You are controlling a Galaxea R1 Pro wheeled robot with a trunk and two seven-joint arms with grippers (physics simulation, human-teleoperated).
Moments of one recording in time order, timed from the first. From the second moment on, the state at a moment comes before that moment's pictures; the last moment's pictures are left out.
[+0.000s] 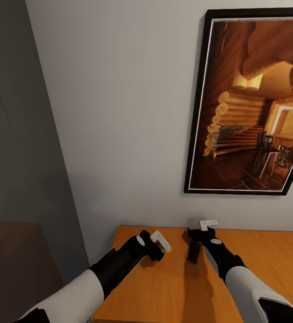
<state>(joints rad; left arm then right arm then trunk) -0.73 -0.17 -0.77 -0.76 -0.08 0.56 -0.19 -0.77 0.00 -0.19 -0.37 0.26 0.00 0.02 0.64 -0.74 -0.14</state>
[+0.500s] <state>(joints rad) -0.73 -0.14 -0.68 -0.76 -0.08 0.56 -0.19 -0.77 0.00 -0.19 -0.37 0.26 0.00 0.03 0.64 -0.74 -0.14</state>
